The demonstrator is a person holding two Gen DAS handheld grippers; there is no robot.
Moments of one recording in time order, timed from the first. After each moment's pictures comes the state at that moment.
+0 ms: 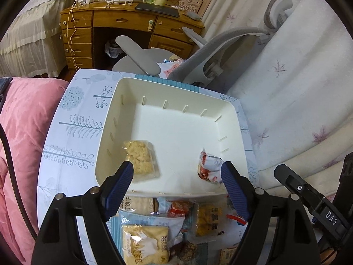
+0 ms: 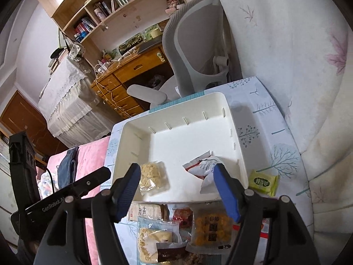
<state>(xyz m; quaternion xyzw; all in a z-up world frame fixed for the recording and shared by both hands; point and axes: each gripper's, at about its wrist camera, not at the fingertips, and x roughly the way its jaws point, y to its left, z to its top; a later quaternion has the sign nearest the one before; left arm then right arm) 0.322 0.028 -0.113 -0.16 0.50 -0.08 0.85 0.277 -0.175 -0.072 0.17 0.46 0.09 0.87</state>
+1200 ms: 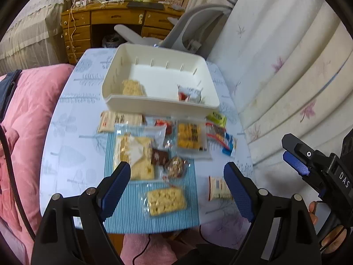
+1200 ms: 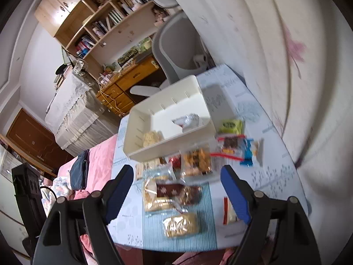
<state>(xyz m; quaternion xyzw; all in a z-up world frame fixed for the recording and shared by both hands) 0.113 -0.022 -0.092 -0.12 0.52 -0.09 0.84 0.090 -0.223 -0.050 0.23 0.44 0.07 0.86</state>
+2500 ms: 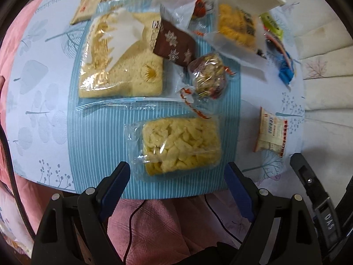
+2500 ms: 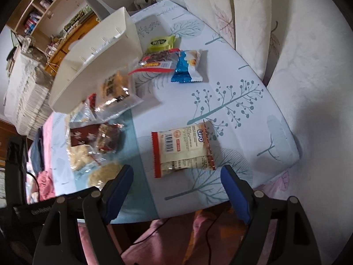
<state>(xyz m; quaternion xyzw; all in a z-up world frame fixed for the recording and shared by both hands) 0.128 -0.065 -0.281 -0.11 0.74 -0.04 0.66 0.060 -0.248 -0.207 0.20 0.58 -0.04 0.78</state>
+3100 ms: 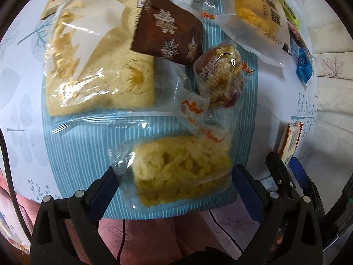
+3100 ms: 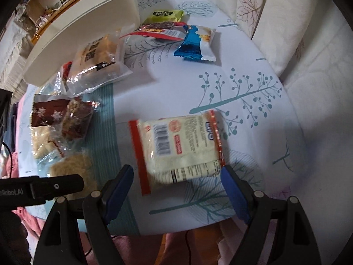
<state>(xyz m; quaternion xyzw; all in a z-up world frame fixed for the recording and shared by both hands) 0.165 -0.076 -0.335 -0.10 0.78 -0.06 0.62 0.074 -0.219 -0.258 0.10 0.62 -0.07 0.77</state>
